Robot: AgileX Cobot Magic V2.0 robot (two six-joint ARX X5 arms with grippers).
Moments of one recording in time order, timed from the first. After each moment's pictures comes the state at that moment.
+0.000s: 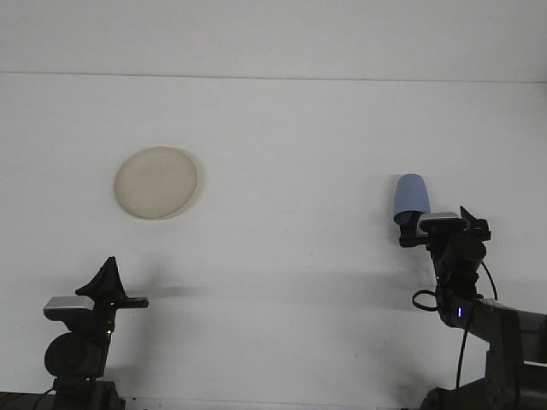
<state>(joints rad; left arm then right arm) -0.01 0.01 0.03 0.12 -0.05 -0.12 -0.15 1.61 0.47 0.88 -0.03 -0.25</state>
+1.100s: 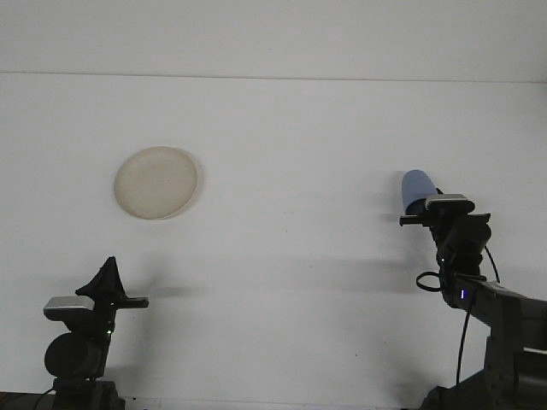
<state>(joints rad) -0.01 0.01 0.03 0.12 -0.05 -0.12 -0.16 1.61 0.60 0.82 -0.14 -0.09</state>
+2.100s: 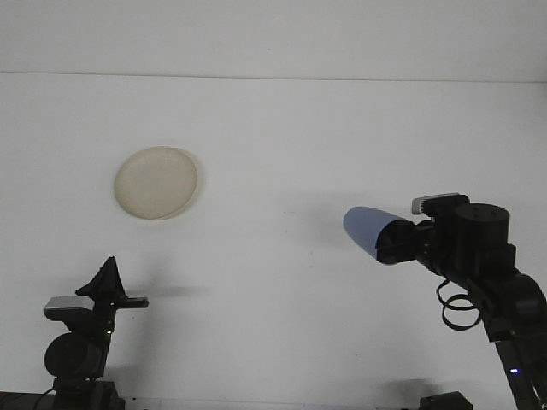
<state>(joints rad) -0.01 0.01 0.03 0.12 -0.05 -0.12 0.20 1.03 1.17 -0.83 -0.34 0.15</state>
